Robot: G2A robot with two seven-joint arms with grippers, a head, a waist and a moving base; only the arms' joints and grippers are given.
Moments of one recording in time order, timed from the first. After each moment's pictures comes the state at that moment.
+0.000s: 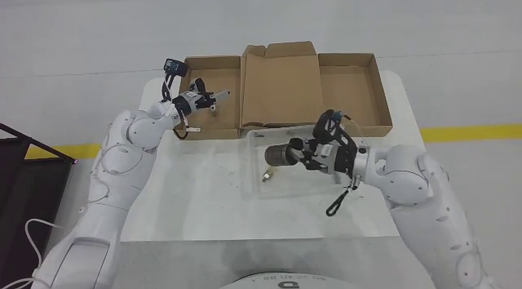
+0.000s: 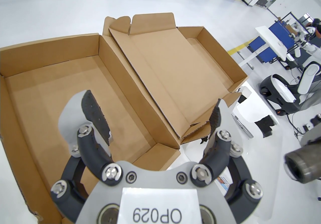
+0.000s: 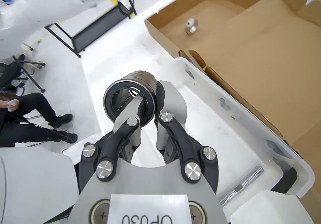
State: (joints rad) left arm 1.01 -1.17 -1.22 -1.15 0.61 -0.53 -0.47; right arm -1.60 -1.14 1.45 -2.00 -0.57 -0.66 0.83
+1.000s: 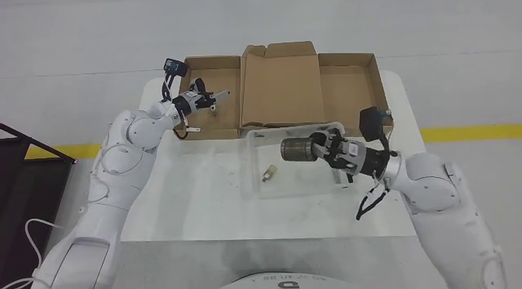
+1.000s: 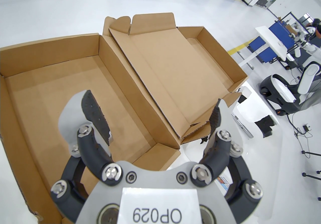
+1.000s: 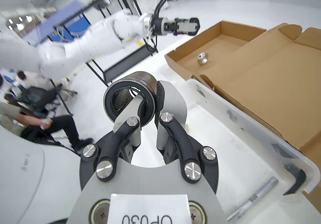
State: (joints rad) left arm 1.01 -1.17 -1.22 -1.15 0.61 -0.53 -0.47; right arm -1.62 -1.11 1.53 -1.92 -0.19 -0.69 0.78
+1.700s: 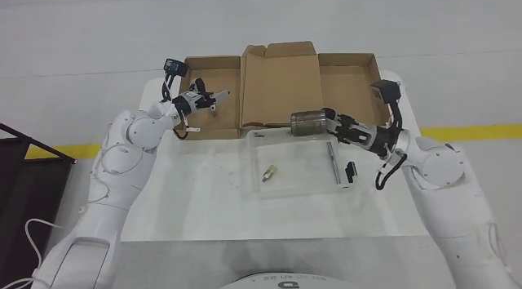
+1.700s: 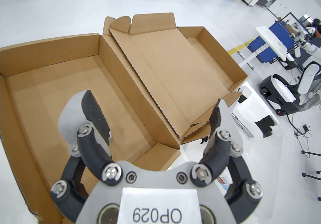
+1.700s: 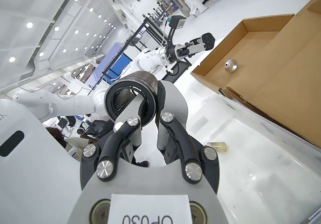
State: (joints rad) left arm 1.01 -1.17 -1.22 -1.15 0.61 -0.53 -0.47; right arm -1.49 -1.08 1.51 -1.80 0.17 -0.53 0.92
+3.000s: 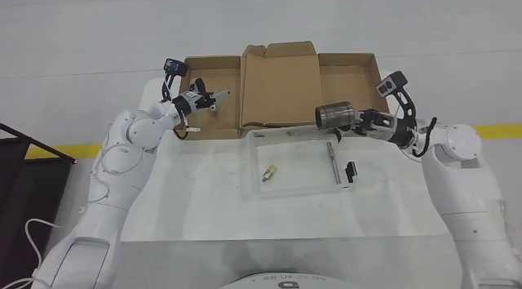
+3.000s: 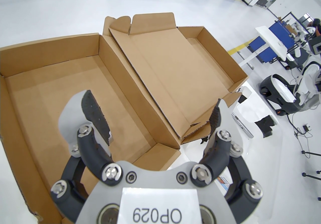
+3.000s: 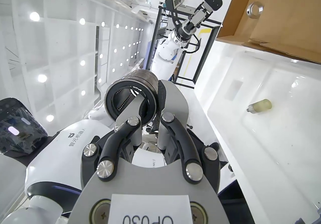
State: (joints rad) left arm 1.01 -1.17 -1.22 -1.15 0.61 -0.53 -0.47; right arm -1.36 -1.05 1.55 -1.53 0.57 -0.17 1.23
